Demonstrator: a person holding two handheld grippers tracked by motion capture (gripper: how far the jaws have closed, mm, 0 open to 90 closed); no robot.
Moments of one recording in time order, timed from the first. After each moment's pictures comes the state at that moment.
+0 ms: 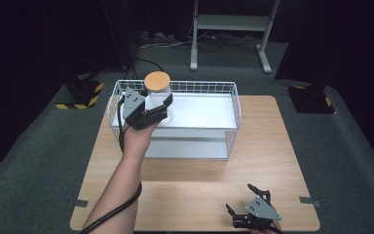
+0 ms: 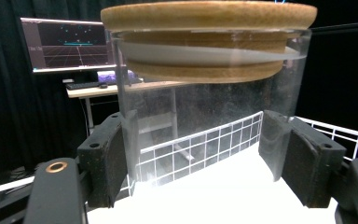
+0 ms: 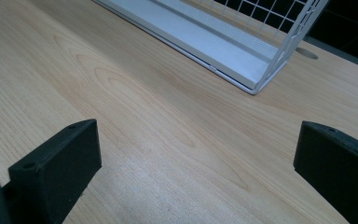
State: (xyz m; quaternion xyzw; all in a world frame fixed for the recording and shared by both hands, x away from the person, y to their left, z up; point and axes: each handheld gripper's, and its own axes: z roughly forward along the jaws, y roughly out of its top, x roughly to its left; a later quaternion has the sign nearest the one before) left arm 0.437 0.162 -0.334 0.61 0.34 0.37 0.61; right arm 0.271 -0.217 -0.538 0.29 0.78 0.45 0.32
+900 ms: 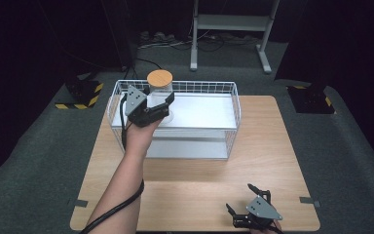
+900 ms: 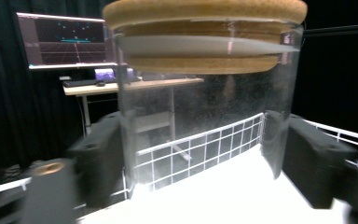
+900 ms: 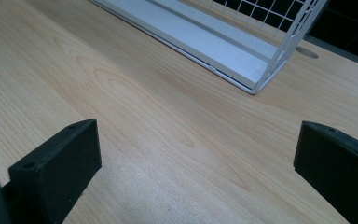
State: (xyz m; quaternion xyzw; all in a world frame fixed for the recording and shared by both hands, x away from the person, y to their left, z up) left arm 0.448 0.156 -0.335 0.61 0.35 0.36 0.61; right arm 0.272 -0.218 -0.538 0.30 0.78 0.45 0.31
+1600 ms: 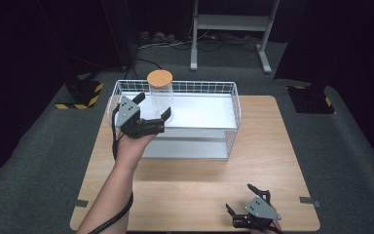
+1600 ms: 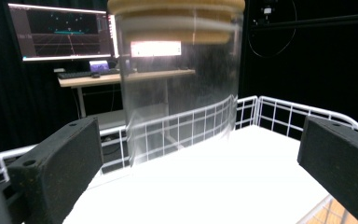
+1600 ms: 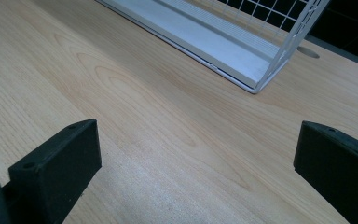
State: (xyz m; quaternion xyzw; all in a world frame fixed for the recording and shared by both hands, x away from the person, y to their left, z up) left arm 0.411 0.173 -0.343 0.63 0.34 0.35 0.61; right arm 0.272 -0.217 -0.538 0.29 0.79 0.44 0.32
